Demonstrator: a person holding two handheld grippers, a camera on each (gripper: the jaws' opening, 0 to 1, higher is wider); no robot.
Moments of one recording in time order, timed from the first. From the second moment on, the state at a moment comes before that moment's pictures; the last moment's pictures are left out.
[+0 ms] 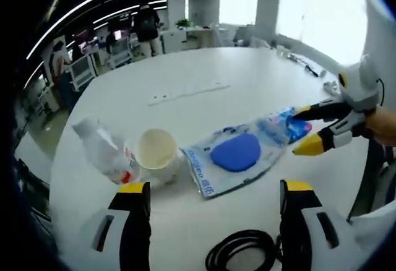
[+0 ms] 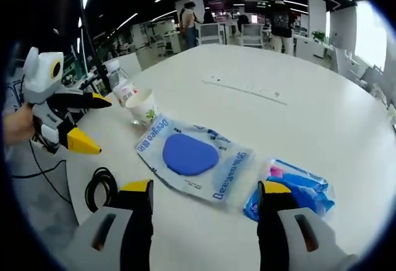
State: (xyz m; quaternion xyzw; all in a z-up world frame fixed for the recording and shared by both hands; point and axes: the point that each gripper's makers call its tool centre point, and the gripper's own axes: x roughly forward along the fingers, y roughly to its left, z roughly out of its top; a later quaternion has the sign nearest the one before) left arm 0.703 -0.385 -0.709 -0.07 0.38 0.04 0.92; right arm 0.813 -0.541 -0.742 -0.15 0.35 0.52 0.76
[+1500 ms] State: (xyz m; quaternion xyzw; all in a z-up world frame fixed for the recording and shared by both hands) left arm 0.602 -0.381 -0.727 -0.12 0.41 0.07 0.90; right arm 0.728 -0.536 -0.745 -0.12 0.36 0.60 0.71
